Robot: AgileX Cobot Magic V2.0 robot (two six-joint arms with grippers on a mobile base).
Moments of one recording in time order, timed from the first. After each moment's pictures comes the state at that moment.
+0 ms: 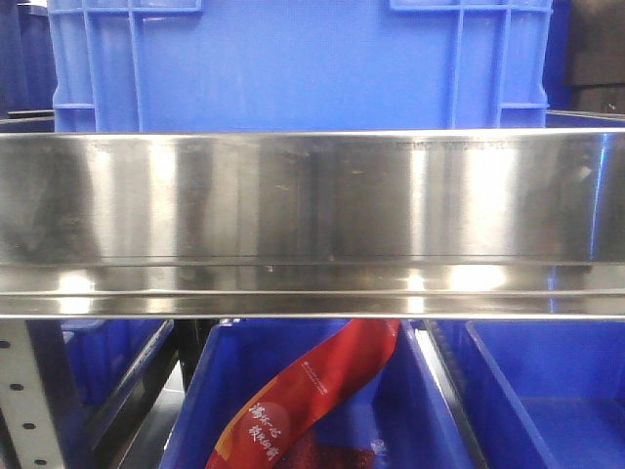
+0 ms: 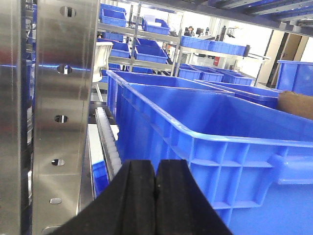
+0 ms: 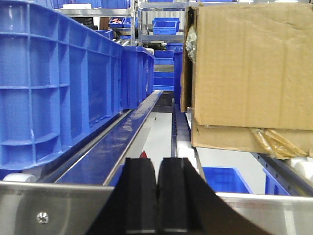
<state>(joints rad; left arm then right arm) -0.26 0.47 -0.53 -0.12 0.10 -0.03 0.09 0.00 0.00 0.04 0.01 0.00</state>
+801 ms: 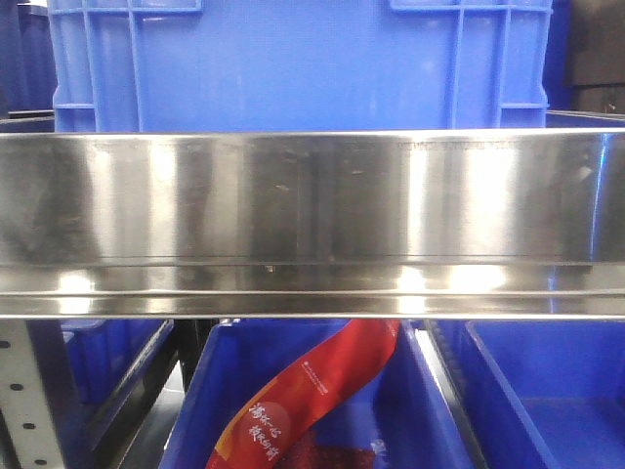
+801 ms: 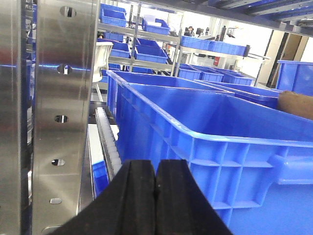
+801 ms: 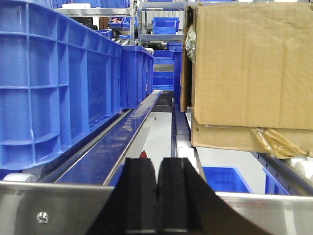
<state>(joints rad) -0.26 0.47 -0.53 -0.12 0.10 -0.03 0.09 0.00 0.00 0.04 0.02 0.00</state>
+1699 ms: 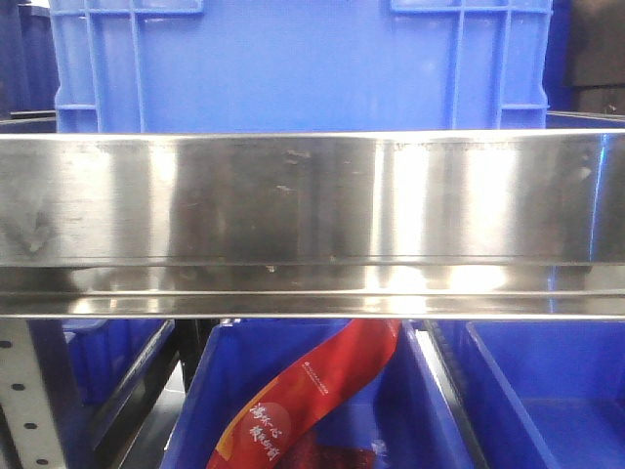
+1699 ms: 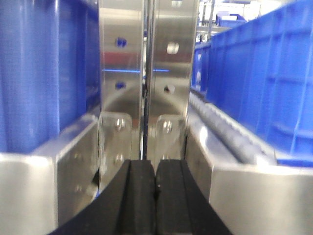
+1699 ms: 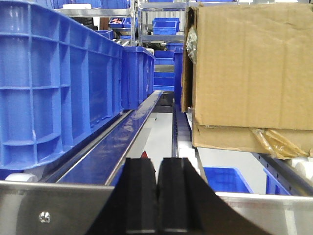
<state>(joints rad) 0.01 0.01 -0.01 0.01 0.06 -0.03 0.09 0.00 0.00 0.04 0.02 0.00</state>
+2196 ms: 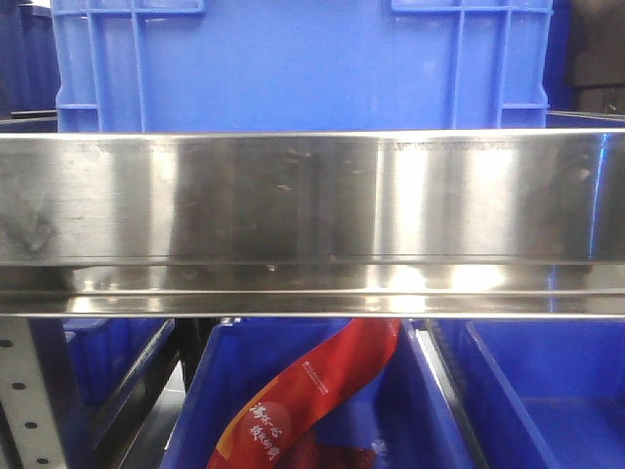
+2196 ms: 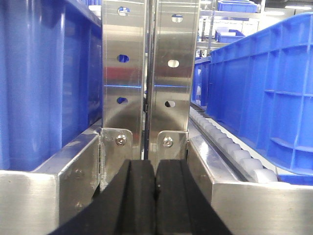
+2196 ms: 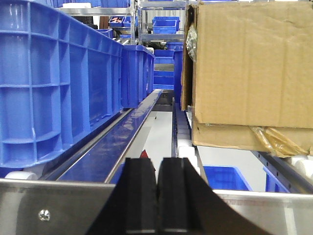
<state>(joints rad) 0.01 0.01 0.00 0.01 -0.01 -0.03 0.09 0.00 0.00 0.04 0.02 0.00</state>
